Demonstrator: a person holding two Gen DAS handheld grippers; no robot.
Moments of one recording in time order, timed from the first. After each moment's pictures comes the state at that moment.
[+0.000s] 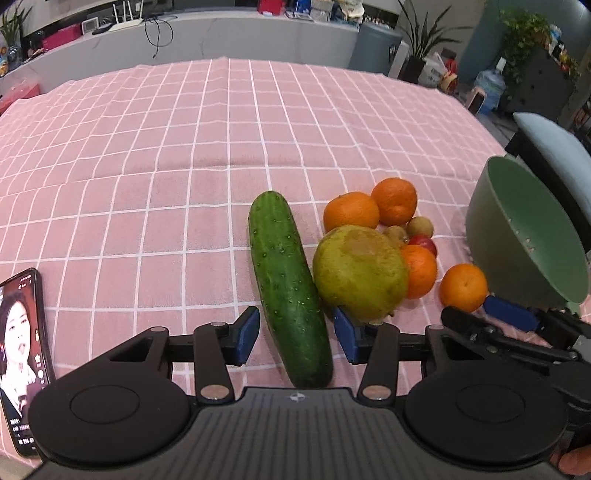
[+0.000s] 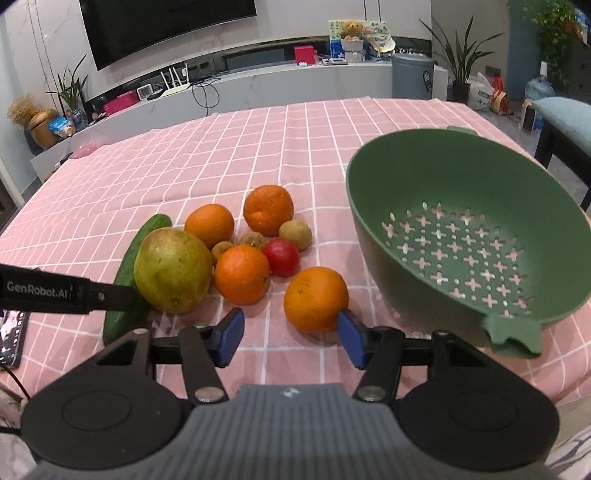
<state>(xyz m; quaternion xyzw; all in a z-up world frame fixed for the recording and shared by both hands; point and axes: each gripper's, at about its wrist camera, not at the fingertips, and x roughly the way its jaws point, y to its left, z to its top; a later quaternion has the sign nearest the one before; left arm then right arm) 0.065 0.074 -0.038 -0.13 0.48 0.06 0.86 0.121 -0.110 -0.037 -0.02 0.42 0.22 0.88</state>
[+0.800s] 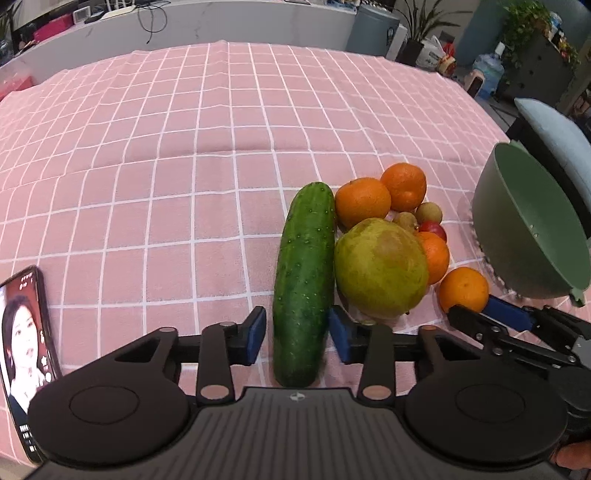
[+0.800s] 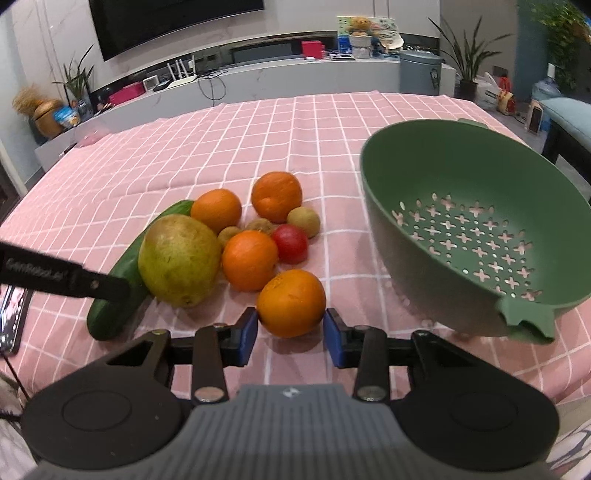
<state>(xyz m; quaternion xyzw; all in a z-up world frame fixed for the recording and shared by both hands) 0.066 0.085 -0.036 -0.12 0.51 0.05 0.85 0.111 -0.104 -0.043 -0.03 0.42 0.22 0.88</state>
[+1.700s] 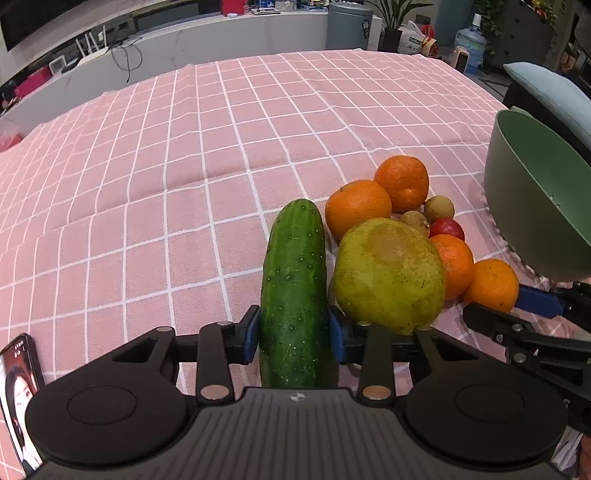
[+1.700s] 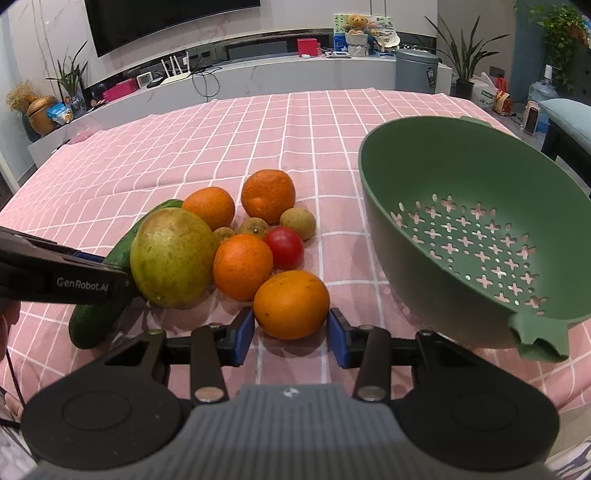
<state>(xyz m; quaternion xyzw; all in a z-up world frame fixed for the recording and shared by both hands) 0.095 0.065 -0.056 -0.04 0.50 0.04 0.87 0.121 -0.097 -0.049 -0.03 0.43 0.21 0.88</state>
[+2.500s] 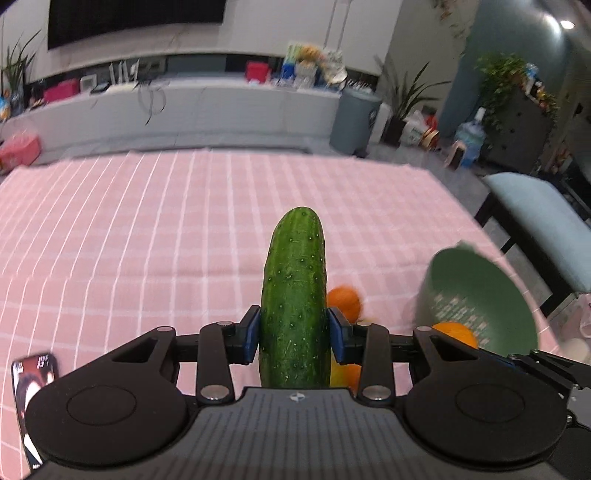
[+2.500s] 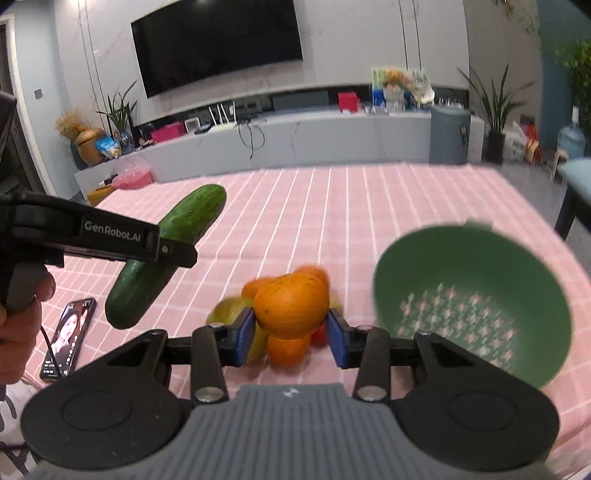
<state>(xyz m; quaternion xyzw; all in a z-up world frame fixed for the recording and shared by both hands) 0.079 0.046 0.052 -0.11 0.38 0.05 0.92 0.106 -0.122 0.032 -0.01 0.34 0.28 0.90</state>
